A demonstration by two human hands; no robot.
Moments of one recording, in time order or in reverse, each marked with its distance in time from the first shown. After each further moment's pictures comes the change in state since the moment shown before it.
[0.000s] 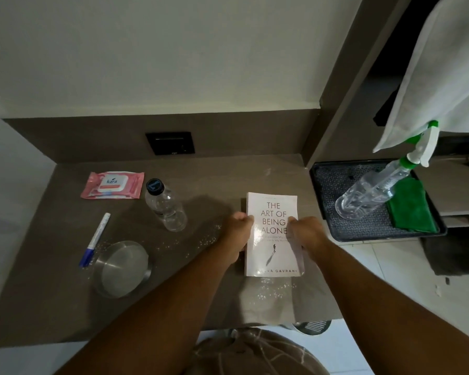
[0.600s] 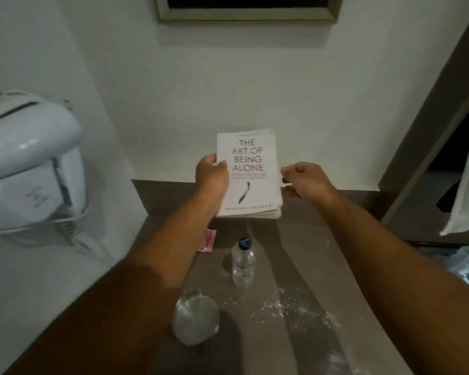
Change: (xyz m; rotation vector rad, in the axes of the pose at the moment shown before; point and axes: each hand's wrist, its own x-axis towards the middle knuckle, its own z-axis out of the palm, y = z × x) left_hand -0.073 0.192 -0.222 -0.229 0.443 0.549; right_hand -0.146 -0.266 0.000 0.232 -0.109 -0.670
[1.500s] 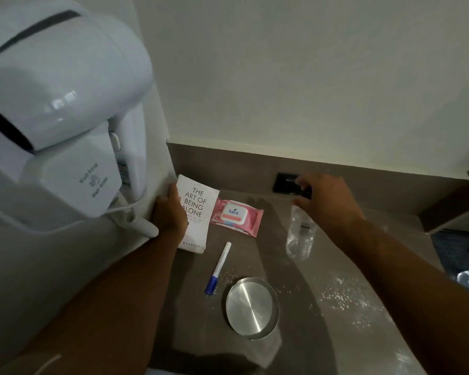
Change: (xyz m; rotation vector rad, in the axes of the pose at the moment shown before) left_hand 0.145 -0.236 -0.208 0.391 0.345 -0.258; right_hand -0.009 0.008 0.162 -0.844 -0.076 -0.279
